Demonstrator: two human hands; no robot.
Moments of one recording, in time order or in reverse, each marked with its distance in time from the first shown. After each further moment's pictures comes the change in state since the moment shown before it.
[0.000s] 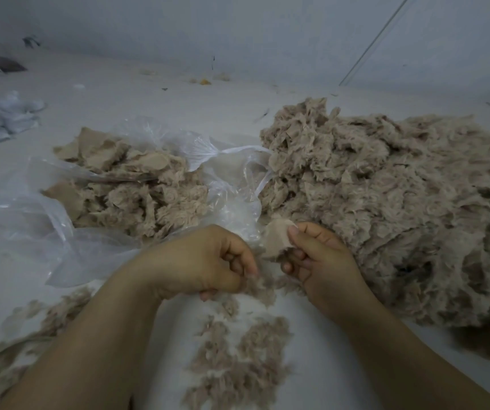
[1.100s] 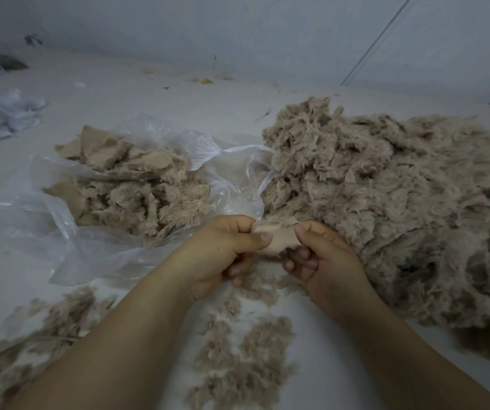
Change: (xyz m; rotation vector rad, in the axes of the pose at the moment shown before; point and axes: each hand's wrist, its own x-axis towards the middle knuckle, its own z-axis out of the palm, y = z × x) left_hand 0.028 -0.005 0.024 -0.626 0.160 0.097; right_hand 0.001 0.000 0.001 0.067 0.018 0.025
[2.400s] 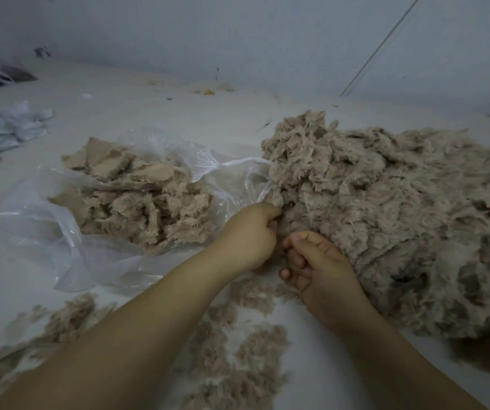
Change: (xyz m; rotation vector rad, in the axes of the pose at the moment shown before) left_hand 0.046 0.011 0.028 0.841 0.277 0.207; right_hand -0.002 -0.001 0.001 -0.056 0.047 -0.030
